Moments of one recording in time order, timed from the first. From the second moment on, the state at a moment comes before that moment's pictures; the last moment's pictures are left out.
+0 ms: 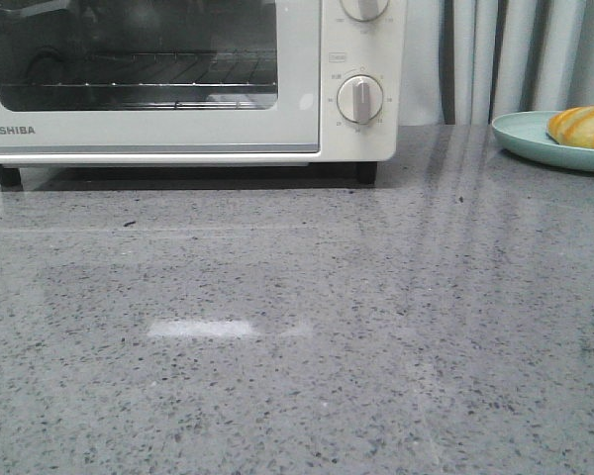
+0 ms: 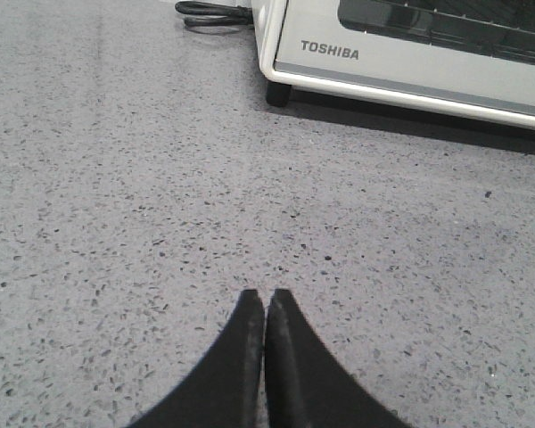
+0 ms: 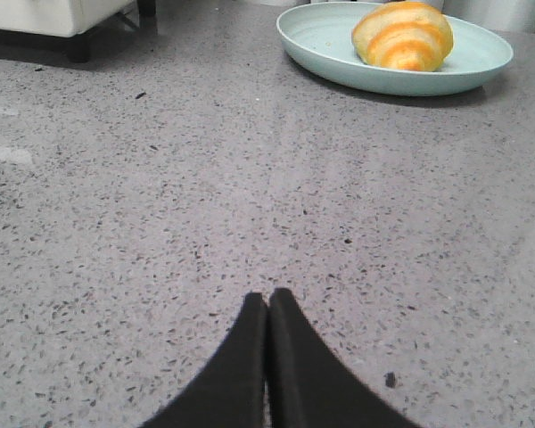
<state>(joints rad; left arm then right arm) -0.04 0.00 0.00 -0.19 0.35 0.08 0.20 -0.01 0.01 -0.22 0.33 0.12</state>
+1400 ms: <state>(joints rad) -0.04 0.30 -0.46 -0.98 0.42 0.74 0.20 0.18 -0.39 0.03 0.38 0.13</state>
